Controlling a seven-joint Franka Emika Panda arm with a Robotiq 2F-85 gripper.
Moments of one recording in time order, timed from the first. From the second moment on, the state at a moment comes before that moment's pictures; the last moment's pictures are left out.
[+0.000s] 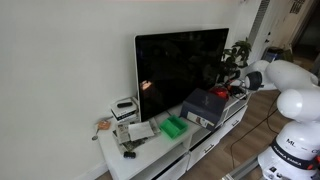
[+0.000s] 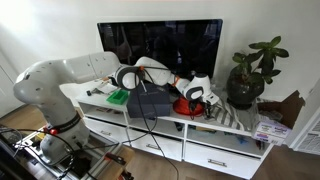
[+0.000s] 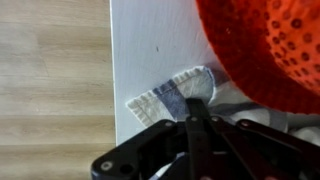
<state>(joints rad) -0.64 1.50 -0.22 -0.73 0.19 2.49 0.55</state>
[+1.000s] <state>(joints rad) -0.65 1.49 -0.29 -0.69 0.15 2.23 0.58</state>
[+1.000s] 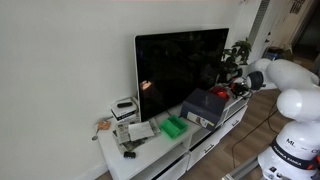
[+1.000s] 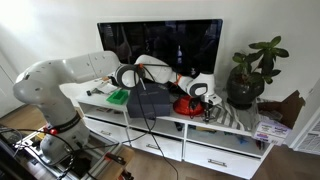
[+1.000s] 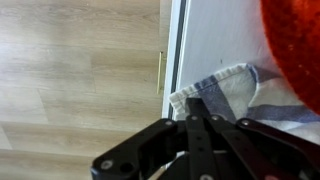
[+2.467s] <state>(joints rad) -0.67 1.49 -0.19 -0.65 0.15 2.21 0.66</state>
